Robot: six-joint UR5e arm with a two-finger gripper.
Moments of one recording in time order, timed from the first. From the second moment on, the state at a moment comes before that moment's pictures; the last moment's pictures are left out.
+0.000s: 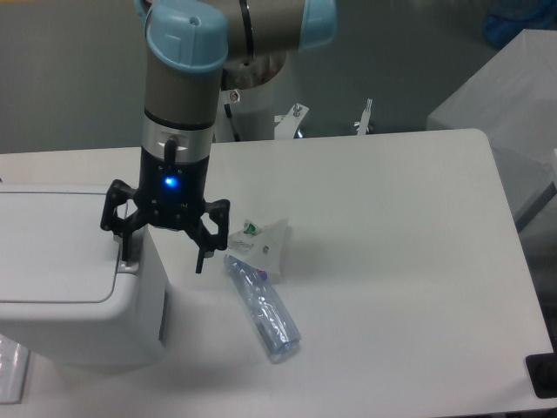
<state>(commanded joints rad) 2.23 -1.77 -1.53 -0.96 1.26 0.23</state>
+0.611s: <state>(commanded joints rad) 2.23 -1.77 -1.53 -0.96 1.26 0.23</state>
